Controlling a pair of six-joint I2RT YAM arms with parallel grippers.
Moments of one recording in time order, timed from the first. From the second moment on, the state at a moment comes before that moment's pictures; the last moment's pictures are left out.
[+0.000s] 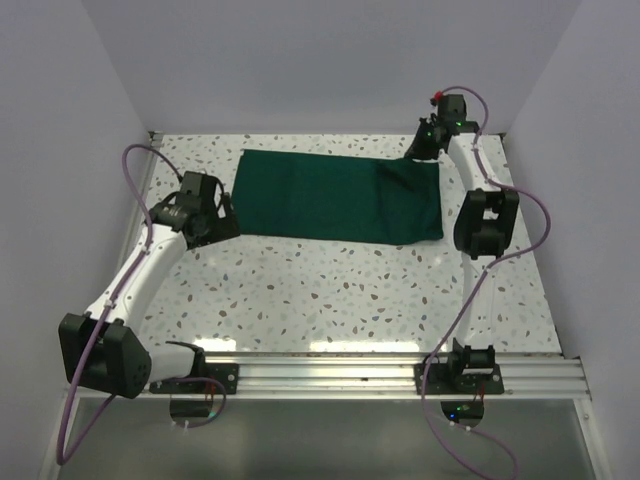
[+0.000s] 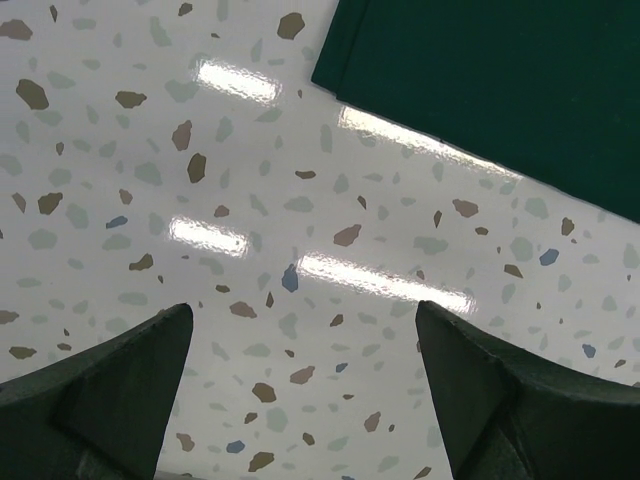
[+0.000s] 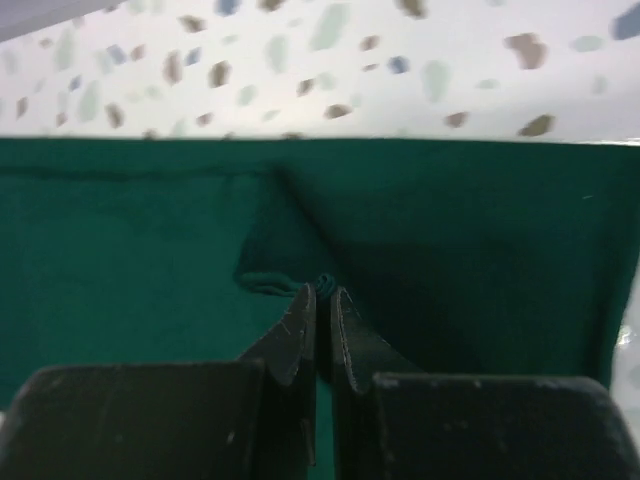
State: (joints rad) left arm -0.21 1.28 1.09 -0.83 -0.24 -0.47; right arm 0.00 2.44 2.29 -0.69 -0.23 0.35
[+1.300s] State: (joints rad) left arm -0.30 1.47 1.34 -0.77 -0.21 -0.55; right arm 0.42 0.97 0.98 -1.18 0.15 0.56
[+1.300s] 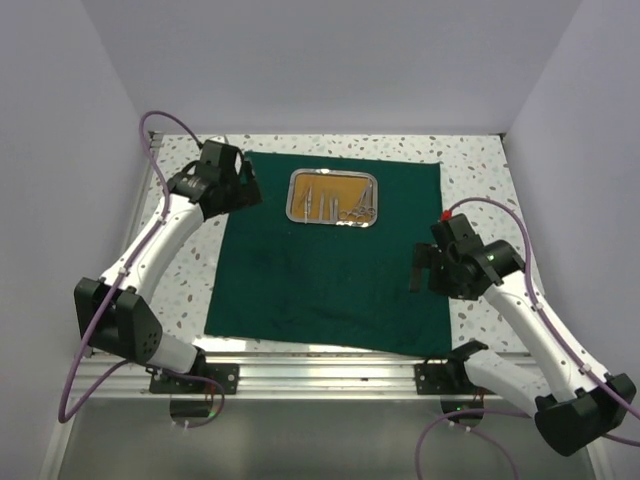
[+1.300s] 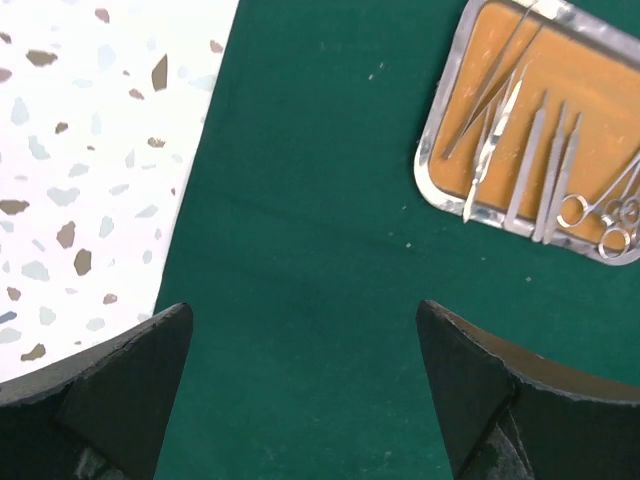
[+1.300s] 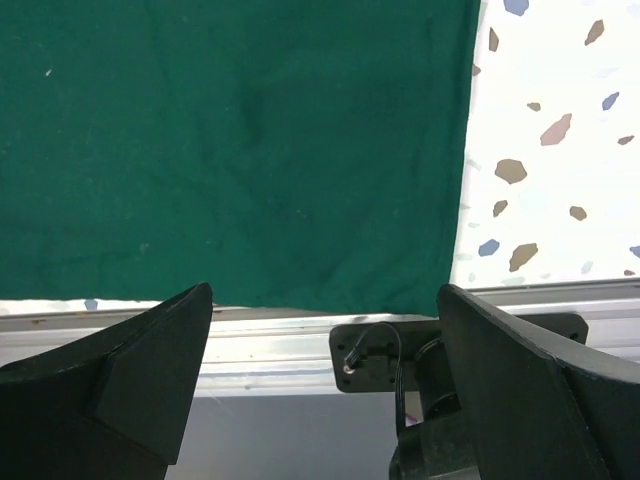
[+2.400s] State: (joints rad) left arm -0.28 1.93 1.63 -0.71 -0.16 -0.40; right arm 0.12 2.15 2.02 -1.04 0.19 0.38
